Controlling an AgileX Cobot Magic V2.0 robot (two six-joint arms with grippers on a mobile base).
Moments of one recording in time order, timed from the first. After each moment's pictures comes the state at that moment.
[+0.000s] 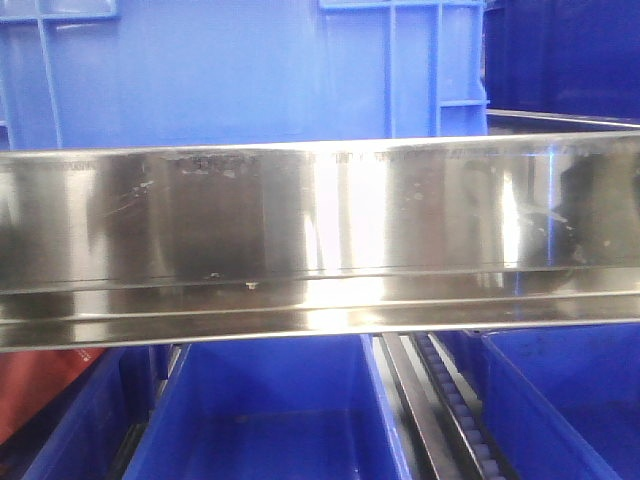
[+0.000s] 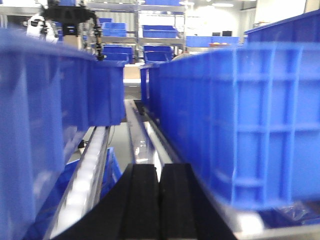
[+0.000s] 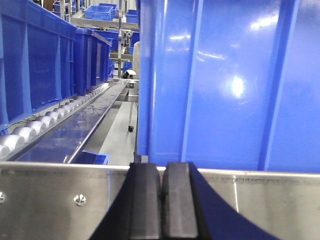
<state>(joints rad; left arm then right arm) -0.08 0.02 -0.12 0.09 0.12 -0.09 0.18 0.00 0.00 0.16 0.05 -0.20</state>
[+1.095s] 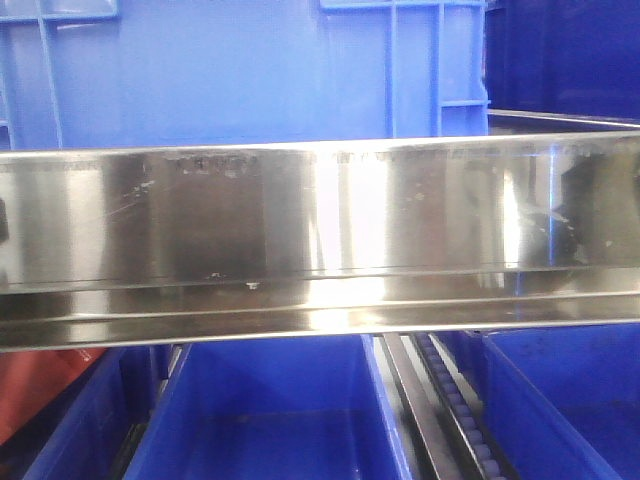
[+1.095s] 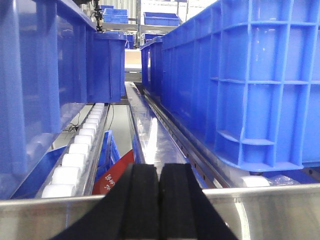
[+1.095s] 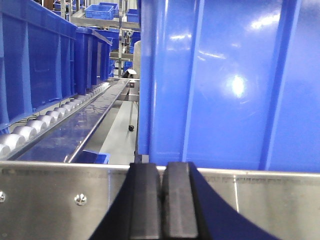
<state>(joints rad) -0.08 0.01 0.00 0.04 0.04 -0.06 0.18 0.00 0.00 0.16 0.05 -0.20</state>
